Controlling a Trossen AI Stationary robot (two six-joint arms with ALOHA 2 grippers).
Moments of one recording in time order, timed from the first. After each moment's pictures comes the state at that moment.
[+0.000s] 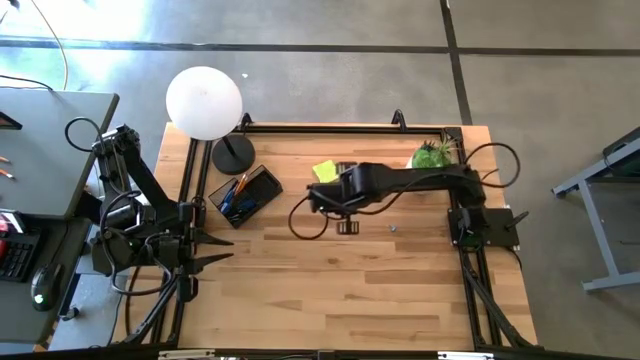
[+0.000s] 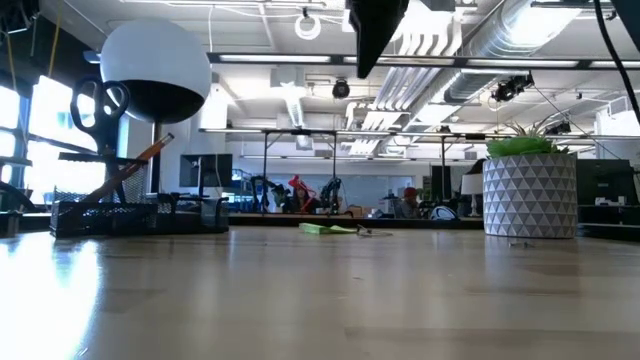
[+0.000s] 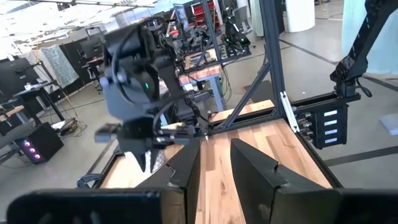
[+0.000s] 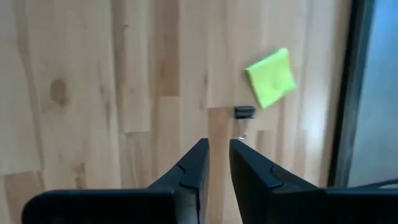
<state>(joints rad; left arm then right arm) -0.99 1.00 1.03 -0.24 -1.16 0.10 0.10 2.02 2.11 -1.47 0.31 0.02</state>
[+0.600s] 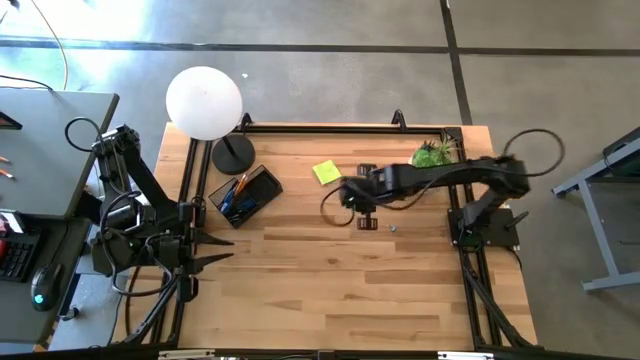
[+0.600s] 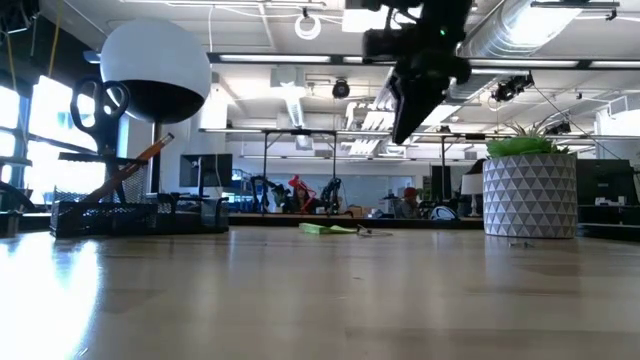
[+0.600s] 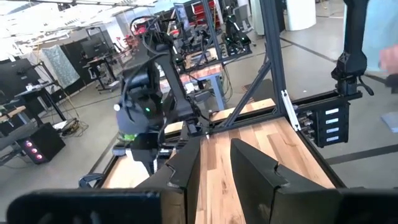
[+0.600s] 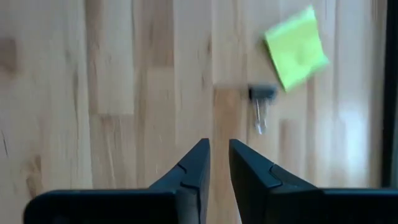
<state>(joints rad) -0.99 1.00 1.03 -0.24 -1.16 0.10 -0.01 1.67 1.35 -0.92 0.24 -0.08</state>
